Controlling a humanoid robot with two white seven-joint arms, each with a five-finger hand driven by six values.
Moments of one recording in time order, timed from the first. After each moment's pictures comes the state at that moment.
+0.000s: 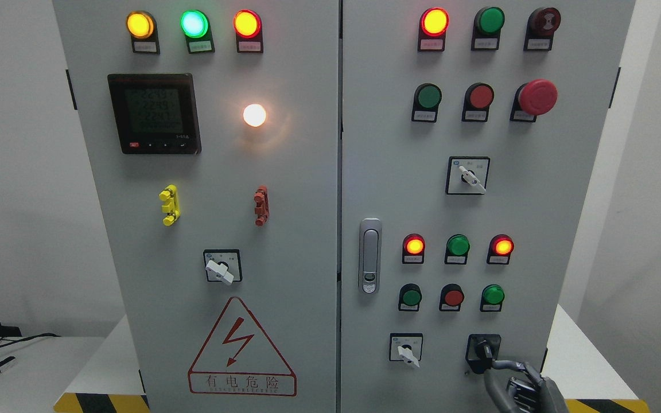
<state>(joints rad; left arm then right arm) -0.04 -0.09 0.08 0.06 0.00 -0.16 0.06 -0.14 -0.11 0.01 -1.75 -0.15 0.23 -0.10</state>
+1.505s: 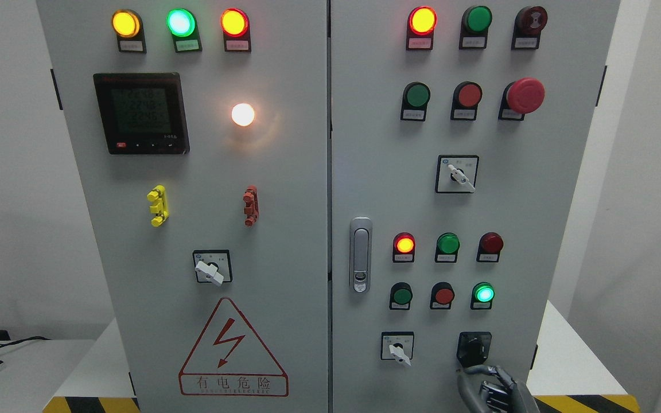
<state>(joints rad) -0.04 -0.09 0.08 0.06 0.00 -0.16 0.06 -0.15 -0.08 0.07 -1.73 -0.15 0.23 -0.09</state>
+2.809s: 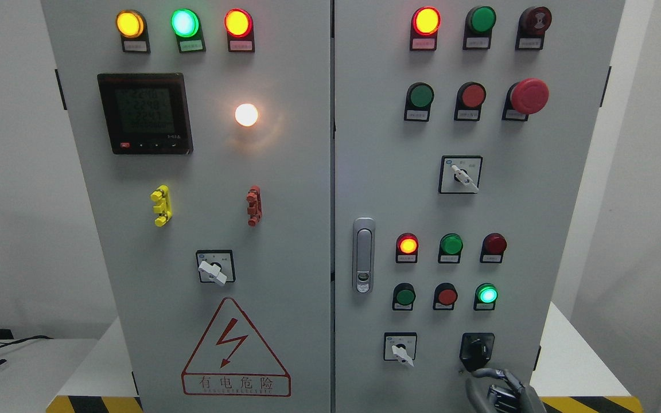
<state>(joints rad) -0.04 -0.09 0.08 0.06 0.00 -0.16 0.06 -0.13 -0.09 0.03 -1.73 -0.15 0.22 -0.09</state>
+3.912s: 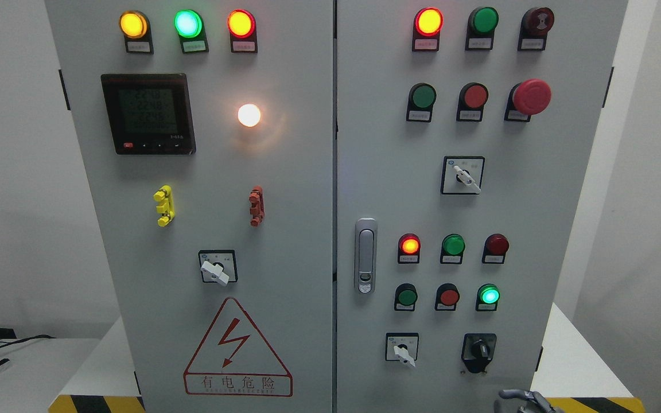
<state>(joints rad) -0.04 -0.09 0.08 0.06 0.00 -0.16 0.06 0.01 -0.14 -0.04 -1.80 -0.19 0.18 -0.08</state>
